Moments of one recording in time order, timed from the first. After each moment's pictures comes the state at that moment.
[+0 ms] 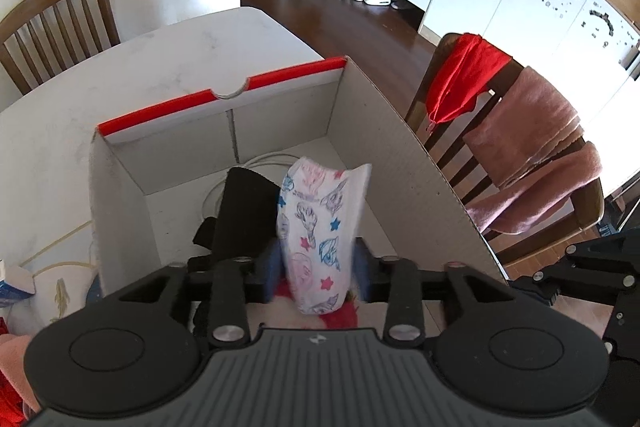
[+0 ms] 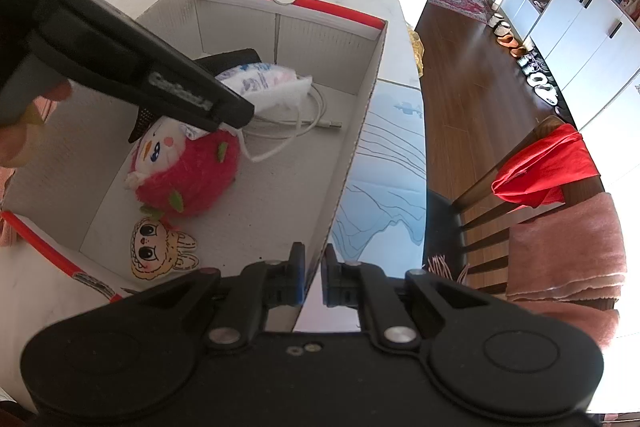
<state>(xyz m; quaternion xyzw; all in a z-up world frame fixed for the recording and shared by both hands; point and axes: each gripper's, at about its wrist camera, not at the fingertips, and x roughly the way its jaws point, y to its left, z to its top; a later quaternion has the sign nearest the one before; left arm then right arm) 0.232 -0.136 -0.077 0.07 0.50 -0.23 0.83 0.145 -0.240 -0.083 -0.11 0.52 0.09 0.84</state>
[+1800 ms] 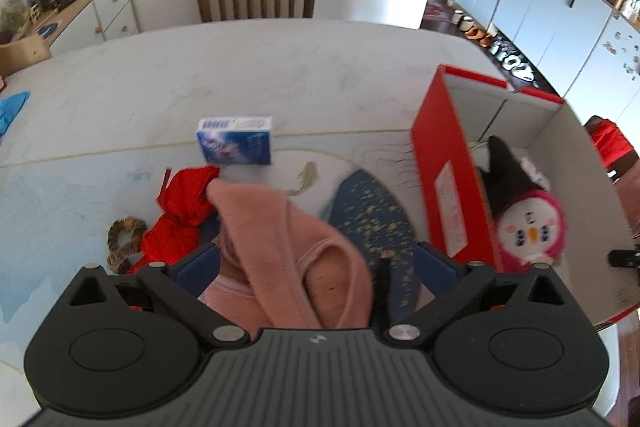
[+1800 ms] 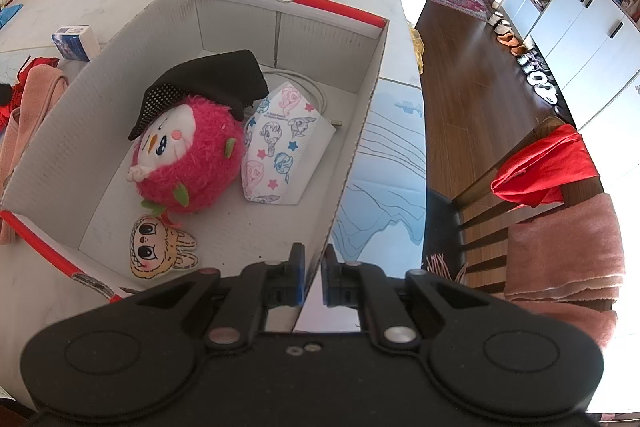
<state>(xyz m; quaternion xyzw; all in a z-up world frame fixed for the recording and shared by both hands) 0.145 0.071 -0.075 -0.03 0.47 -0.01 0.88 0.144 -0.239 -0.083 -0.12 0.52 0.09 0.84</state>
